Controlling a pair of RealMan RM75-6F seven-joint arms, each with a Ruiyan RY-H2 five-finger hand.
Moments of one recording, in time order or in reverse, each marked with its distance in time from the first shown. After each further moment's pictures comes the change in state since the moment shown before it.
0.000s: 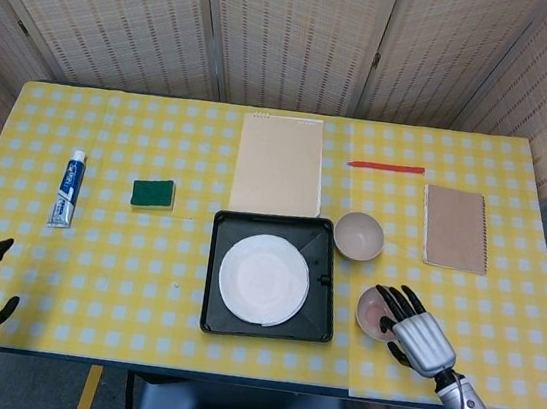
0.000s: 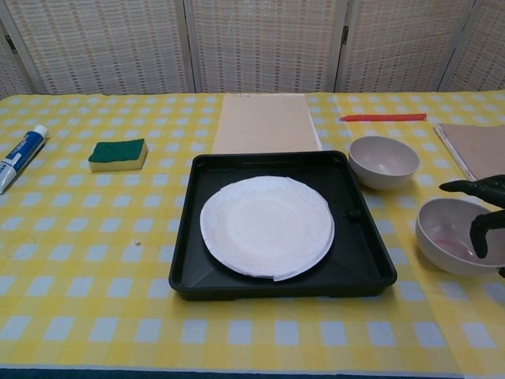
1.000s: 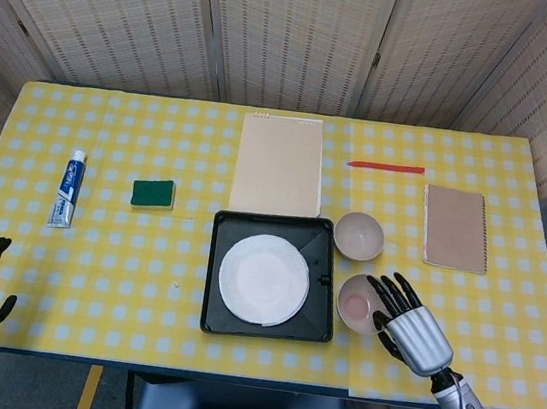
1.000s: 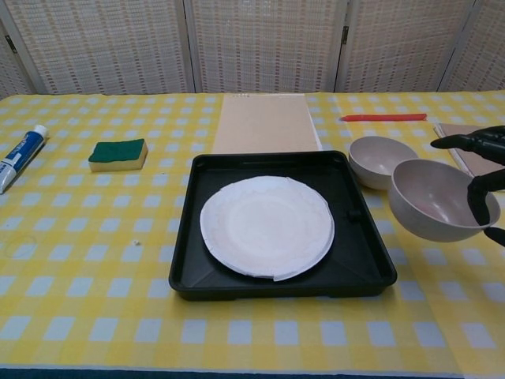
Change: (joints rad) left arm 0.019 0.022 -0.028 -0.048 -0.014 -0.049 0.016; right arm 0.012 0.010 0.004 -0.062 -0.073 0.187 -0.037
